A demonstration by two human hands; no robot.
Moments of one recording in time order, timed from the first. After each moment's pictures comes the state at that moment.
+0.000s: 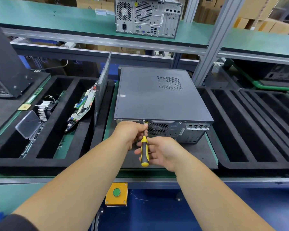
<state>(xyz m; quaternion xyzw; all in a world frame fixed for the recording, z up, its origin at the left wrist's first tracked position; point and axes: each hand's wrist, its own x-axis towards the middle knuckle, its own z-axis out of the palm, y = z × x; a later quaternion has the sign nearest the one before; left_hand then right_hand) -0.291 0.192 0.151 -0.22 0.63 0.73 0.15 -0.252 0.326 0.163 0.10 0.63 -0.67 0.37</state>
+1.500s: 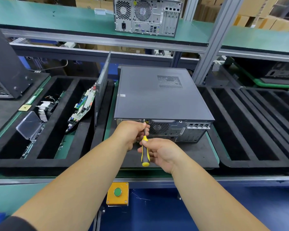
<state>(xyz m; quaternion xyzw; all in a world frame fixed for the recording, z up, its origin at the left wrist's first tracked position) -0.287 0.193 0.154 -0.19 0.64 0.73 0.14 -0.250 0.323 0.142 0.12 0.62 -0.72 0.30</state>
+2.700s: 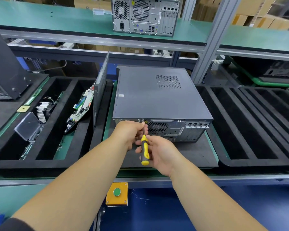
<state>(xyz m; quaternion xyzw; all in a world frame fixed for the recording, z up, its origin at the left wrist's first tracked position) -0.289 0.194 0.151 -0.22 0.61 0.75 0.14 -0.242 0.316 0.152 0.14 0.58 -0.74 0.32</state>
